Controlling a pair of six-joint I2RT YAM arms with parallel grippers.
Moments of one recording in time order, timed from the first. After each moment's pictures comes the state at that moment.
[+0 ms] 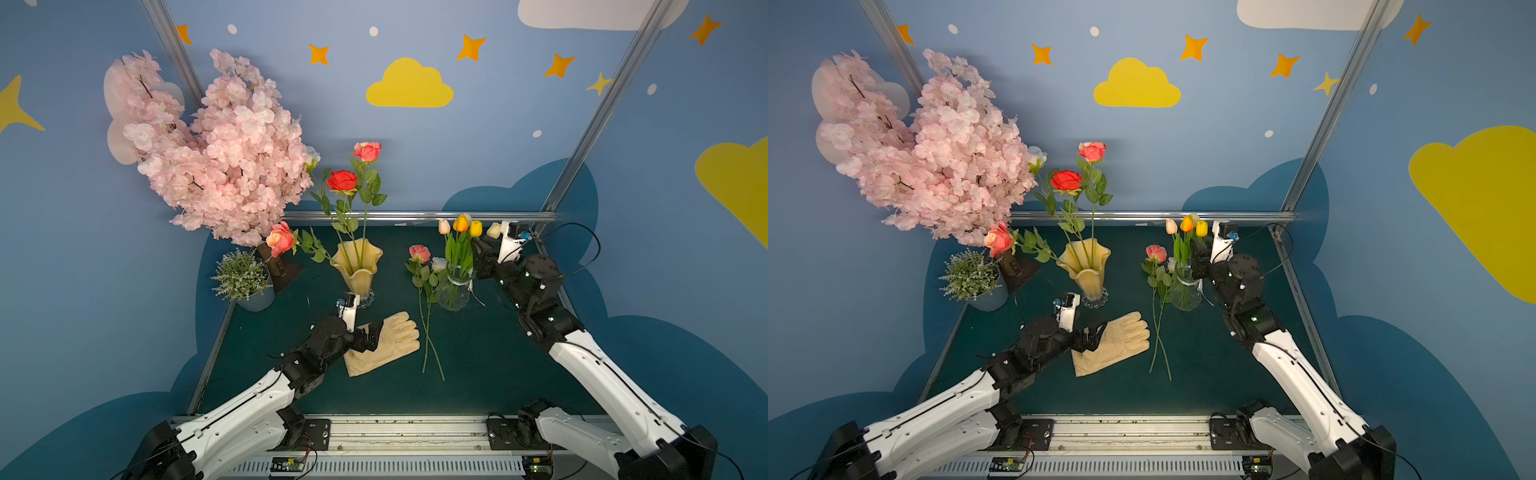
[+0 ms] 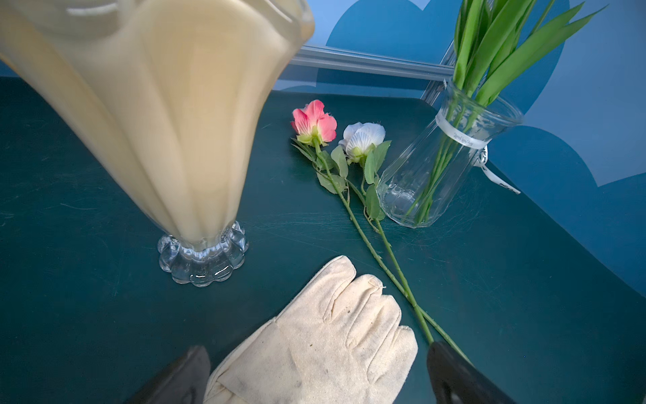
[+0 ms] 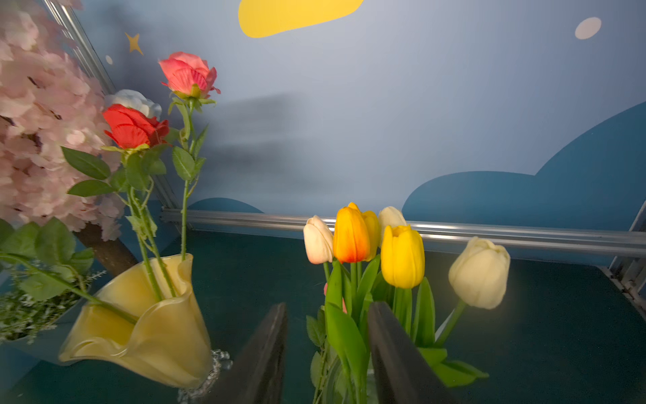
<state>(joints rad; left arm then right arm) -0.71 0.87 0.41 0.02 -0.14 -0.36 0.45 0.99 0.90 0.06 0.05 0.20</state>
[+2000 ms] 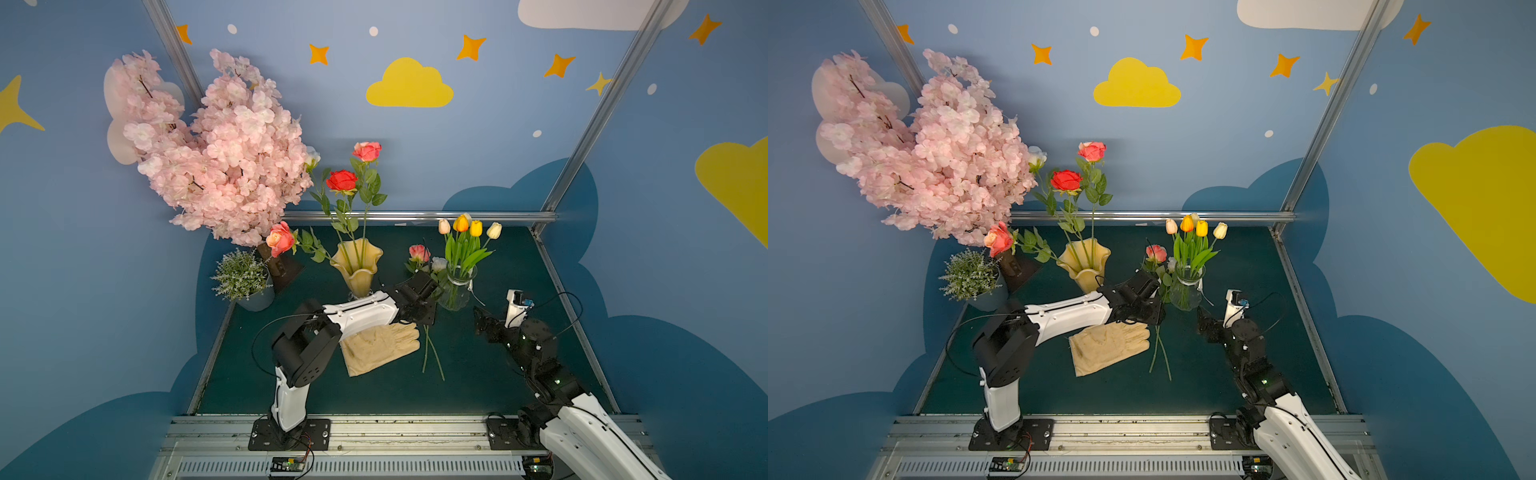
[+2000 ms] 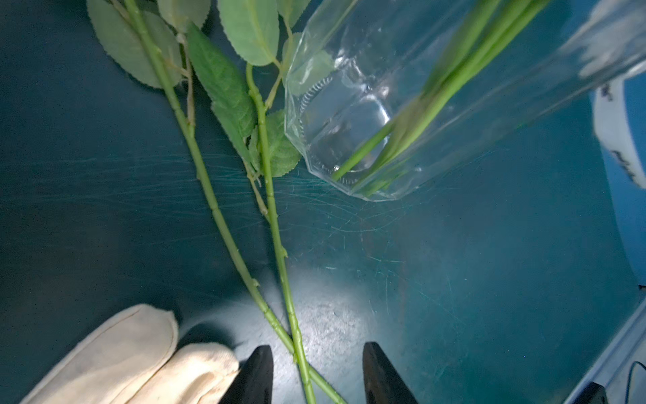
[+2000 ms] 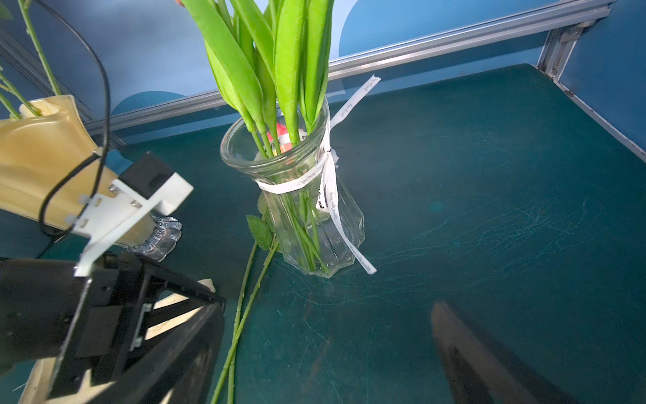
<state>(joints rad) -0.85 1.95 1.39 -0.42 0.06 -0.59 0.45 0.56 0.35 -0.13 0.18 0.33</state>
